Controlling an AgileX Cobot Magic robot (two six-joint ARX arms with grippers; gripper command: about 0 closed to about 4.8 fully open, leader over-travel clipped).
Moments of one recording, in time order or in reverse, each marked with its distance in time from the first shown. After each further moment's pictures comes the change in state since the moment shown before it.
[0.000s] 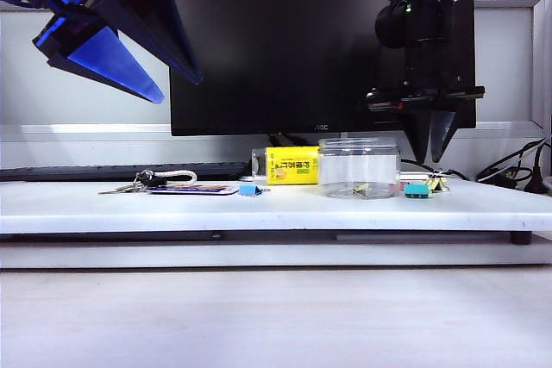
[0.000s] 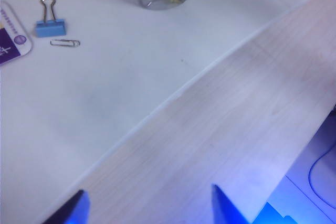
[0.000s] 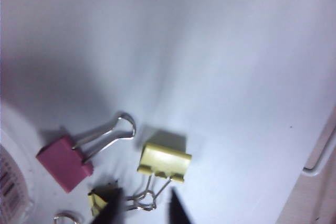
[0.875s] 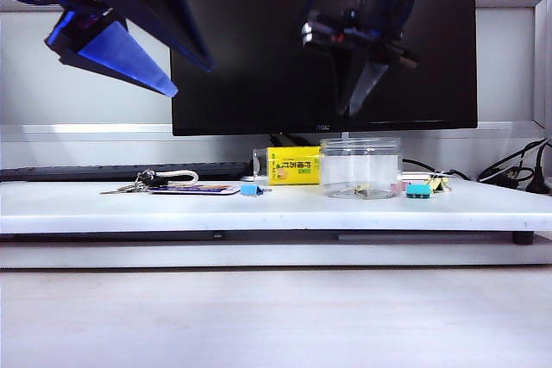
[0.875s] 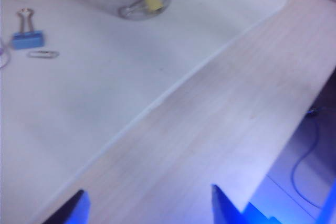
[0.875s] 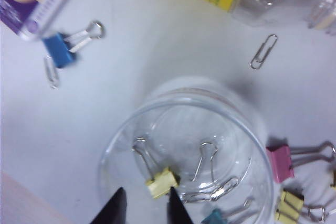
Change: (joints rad) left arm 0.000 0.000 0.000 0.023 0.079 -0.002; right arm 0.140 -0.120 -0.003 -0.001 -0.295 -0.070
